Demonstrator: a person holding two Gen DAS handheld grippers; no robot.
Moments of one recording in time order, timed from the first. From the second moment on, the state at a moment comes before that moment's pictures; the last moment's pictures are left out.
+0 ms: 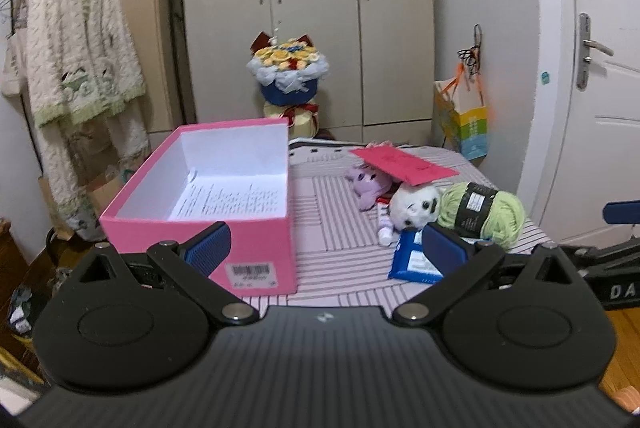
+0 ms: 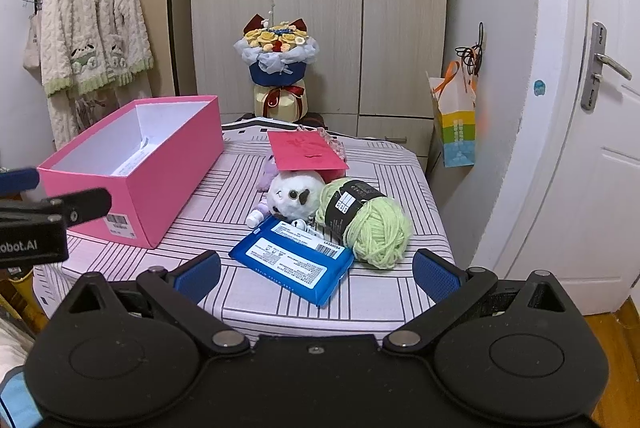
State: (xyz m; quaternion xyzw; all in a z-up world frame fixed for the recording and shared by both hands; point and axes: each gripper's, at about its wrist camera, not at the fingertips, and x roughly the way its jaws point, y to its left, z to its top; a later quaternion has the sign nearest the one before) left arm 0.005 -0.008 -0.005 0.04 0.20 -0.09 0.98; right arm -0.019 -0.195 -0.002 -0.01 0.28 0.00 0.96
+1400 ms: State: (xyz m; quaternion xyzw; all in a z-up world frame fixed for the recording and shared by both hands) left arm 0.171 -0.078 -0.116 -0.01 0.39 -0.28 0.88; right arm 0.073 -0.213 -0.134 0.00 0.26 0.11 0.96
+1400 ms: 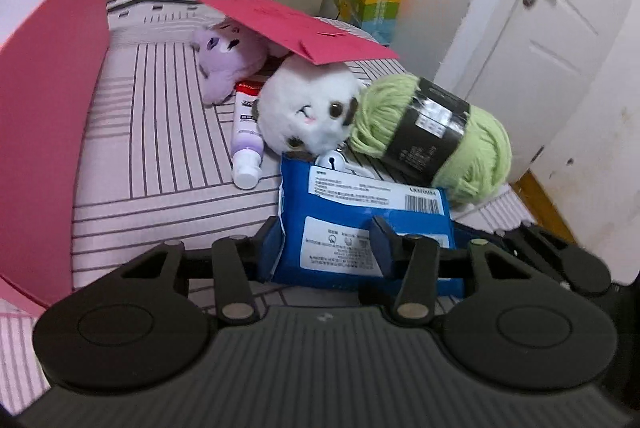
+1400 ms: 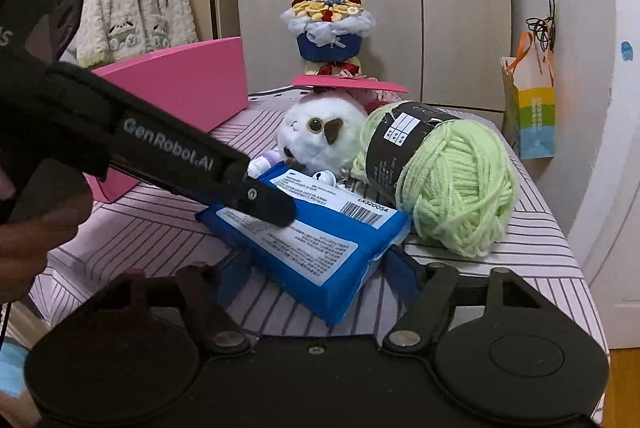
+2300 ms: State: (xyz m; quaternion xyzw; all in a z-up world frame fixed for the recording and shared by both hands) left arm 0.079 0.002 -0.024 0.00 0.43 -0.22 0.88; right arm 0.034 -0.140 -0.040 -0.04 0.33 0.24 0.91
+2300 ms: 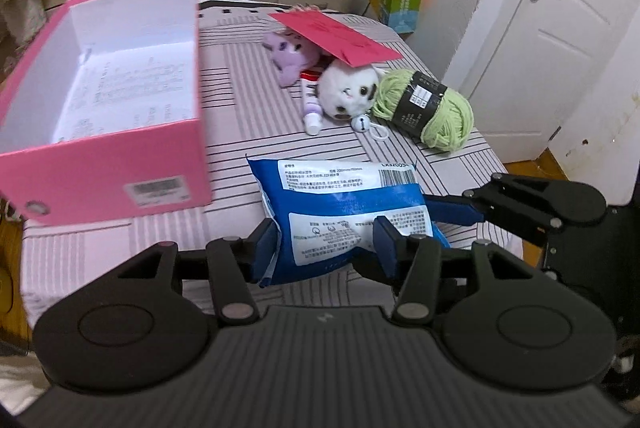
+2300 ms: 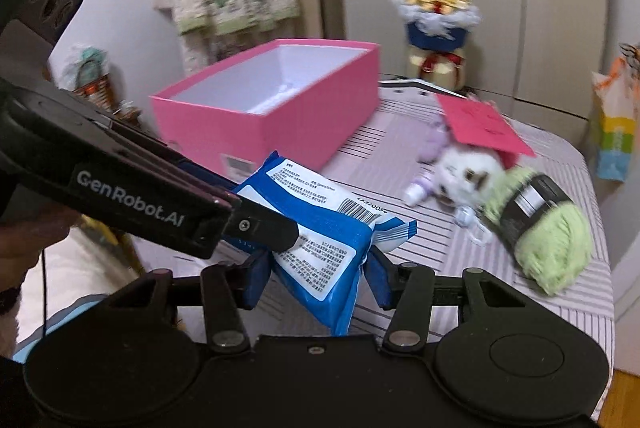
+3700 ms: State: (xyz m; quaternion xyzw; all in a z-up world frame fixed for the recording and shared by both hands) left arm 0.362 0.140 -0.031 -0.13 0.47 -0.14 0.86; right arm 0.314 0.020 -0.006 -0.21 0.39 0.28 0.85
